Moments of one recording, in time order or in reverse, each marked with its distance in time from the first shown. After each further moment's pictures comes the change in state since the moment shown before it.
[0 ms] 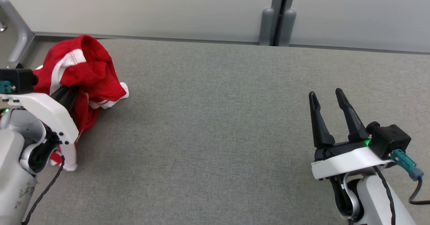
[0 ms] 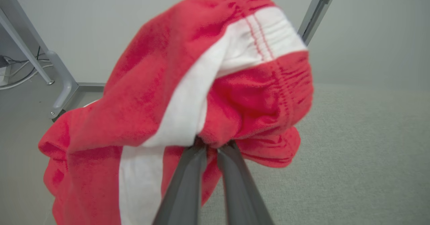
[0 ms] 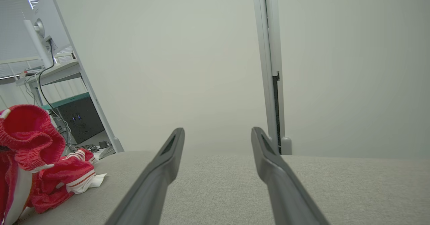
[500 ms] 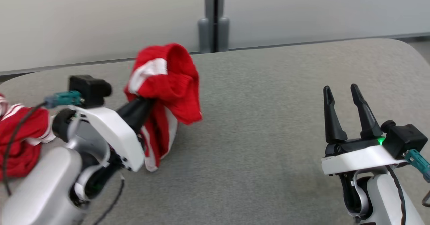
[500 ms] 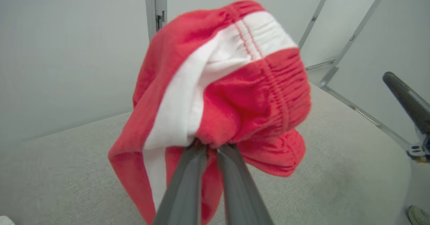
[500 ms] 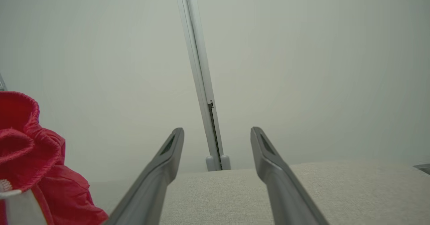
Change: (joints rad) left arm 0.151 -0.017 -0.069 -0.603 -0.038 0.169 0.175; right arm 0.012 0.006 -0.067 -0.038 -0.015 0.000 -0.001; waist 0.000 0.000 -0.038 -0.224
